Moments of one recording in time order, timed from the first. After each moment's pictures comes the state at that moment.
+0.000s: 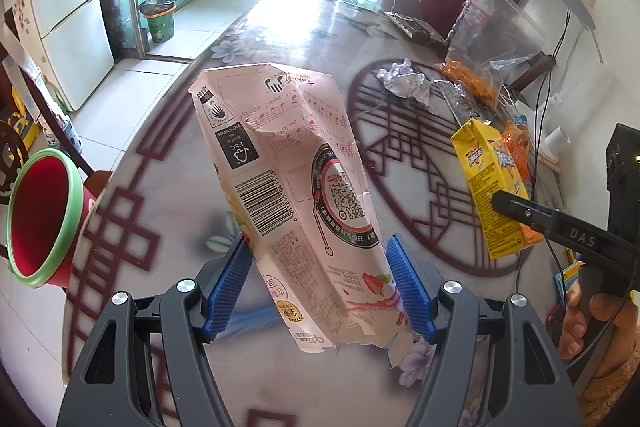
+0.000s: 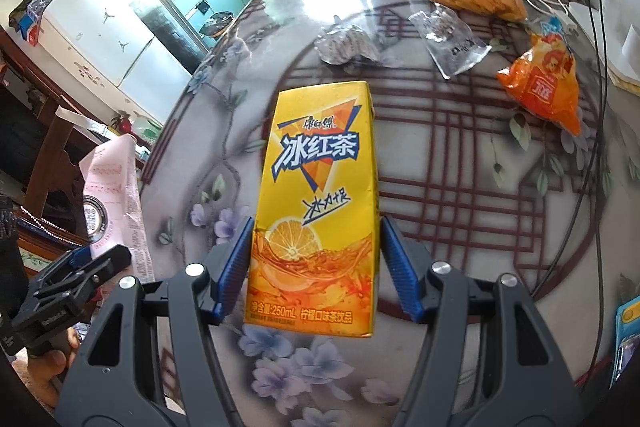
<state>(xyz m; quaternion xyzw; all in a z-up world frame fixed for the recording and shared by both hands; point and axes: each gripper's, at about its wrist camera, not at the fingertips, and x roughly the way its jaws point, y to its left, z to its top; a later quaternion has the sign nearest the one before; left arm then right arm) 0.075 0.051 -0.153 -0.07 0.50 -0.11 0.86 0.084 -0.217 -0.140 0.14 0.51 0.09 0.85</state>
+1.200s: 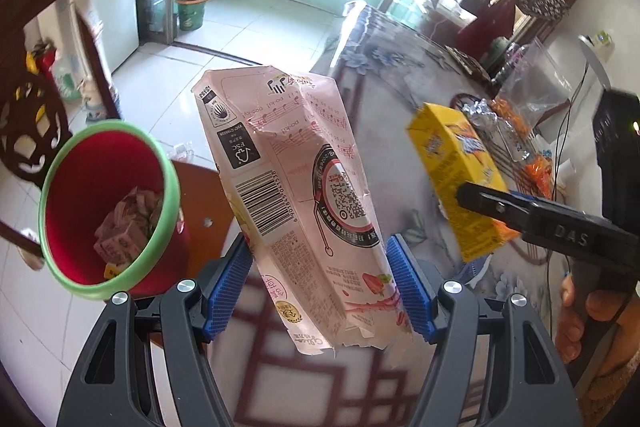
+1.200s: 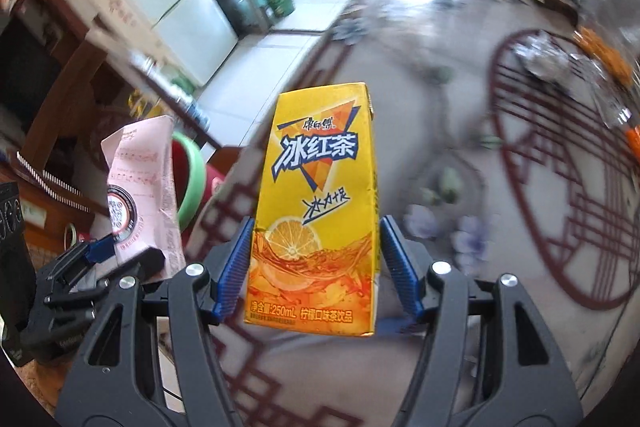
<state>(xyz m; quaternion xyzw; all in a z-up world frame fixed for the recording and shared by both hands) 0.069 0.259 -0.177 -0.13 0.49 -0.10 0.86 0.112 0.040 -0.143 0.05 0.53 0.15 0.83</state>
